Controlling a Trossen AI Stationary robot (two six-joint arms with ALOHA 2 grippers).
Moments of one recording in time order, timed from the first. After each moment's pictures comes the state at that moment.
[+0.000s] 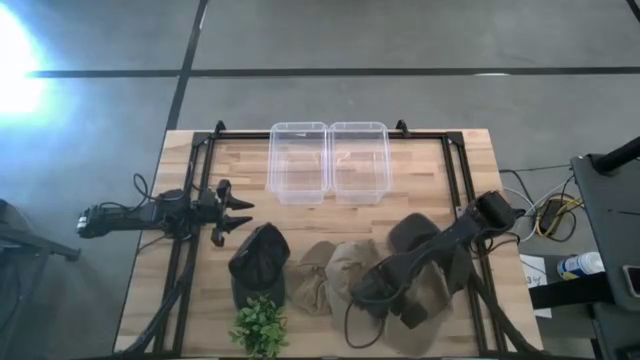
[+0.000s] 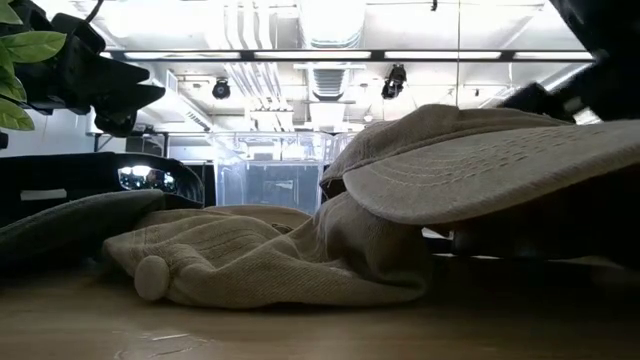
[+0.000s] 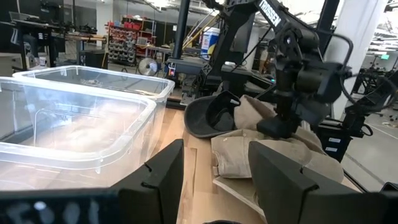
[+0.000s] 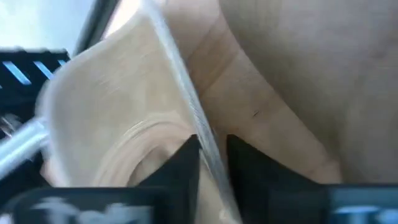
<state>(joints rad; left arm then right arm) 0.02 0.03 0.01 0.02 0.00 -0.16 0.50 1.93 1.35 -0.94 -0.43 -0.12</state>
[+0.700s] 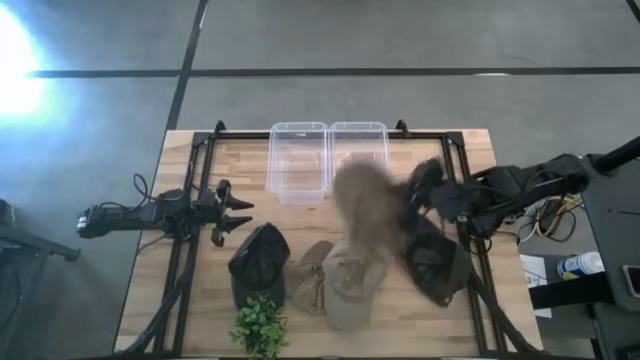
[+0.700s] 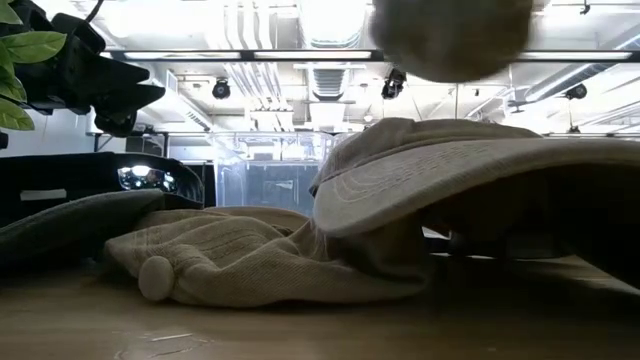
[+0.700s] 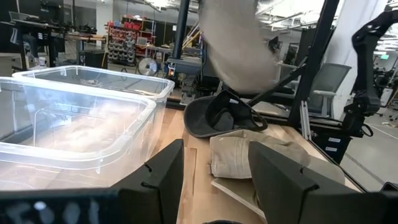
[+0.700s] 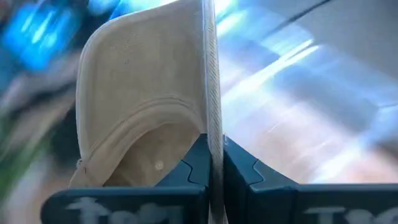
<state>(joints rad) 0.02 0.04 0.01 0.02 0.00 -0.16 0.33 1.13 1.31 -0.88 0.76 0.73</state>
